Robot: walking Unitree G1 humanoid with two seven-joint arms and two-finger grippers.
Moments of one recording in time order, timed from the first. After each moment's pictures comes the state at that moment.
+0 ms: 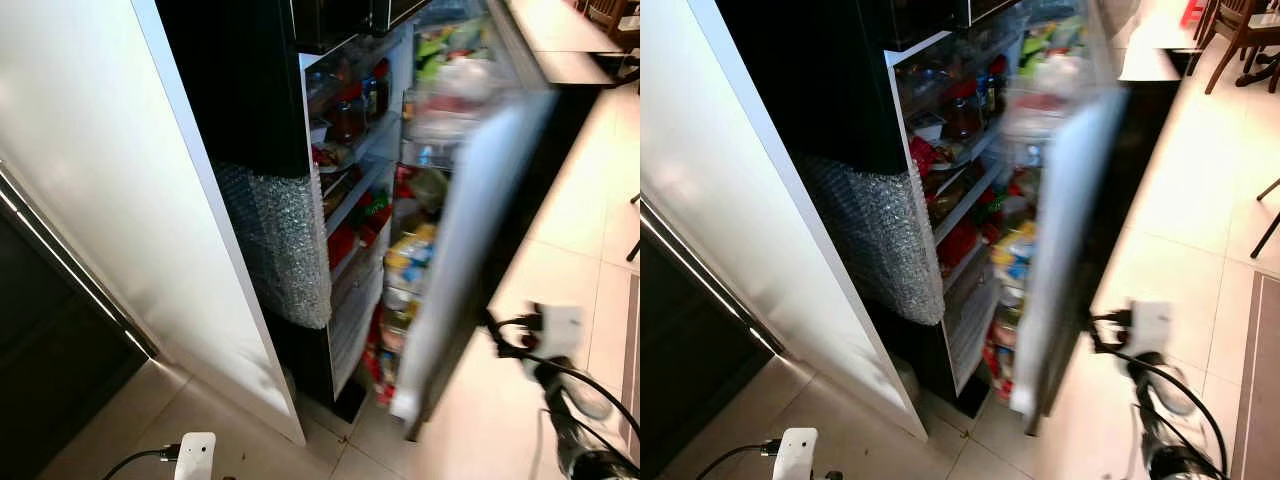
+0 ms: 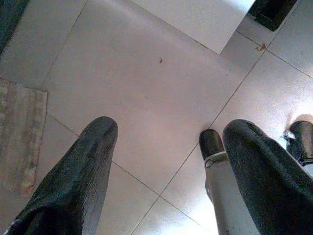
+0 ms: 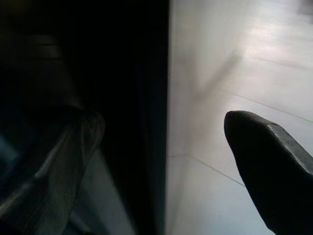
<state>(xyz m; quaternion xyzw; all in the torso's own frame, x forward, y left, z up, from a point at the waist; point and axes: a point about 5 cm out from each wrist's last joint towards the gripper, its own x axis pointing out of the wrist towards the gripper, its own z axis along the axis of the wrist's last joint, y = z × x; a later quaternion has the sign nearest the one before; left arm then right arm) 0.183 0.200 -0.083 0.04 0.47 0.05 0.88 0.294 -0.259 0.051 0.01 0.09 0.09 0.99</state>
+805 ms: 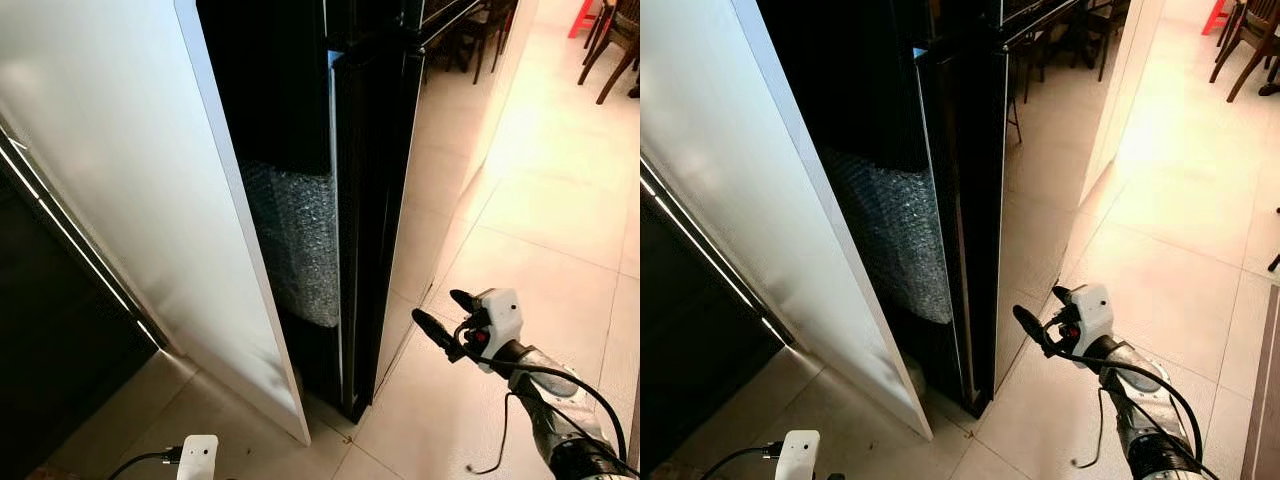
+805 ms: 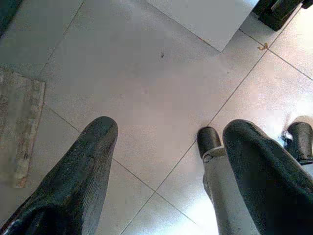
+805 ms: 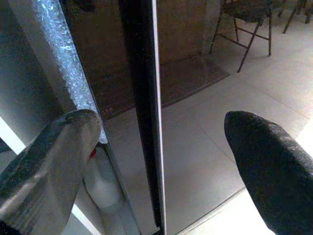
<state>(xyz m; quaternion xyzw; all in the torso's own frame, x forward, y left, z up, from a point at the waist) 0.181 0.197 -0.084 0.03 0.47 0.05 0.88 0.303 -0.216 0.063 0.00 0.10 0.26 0.96</state>
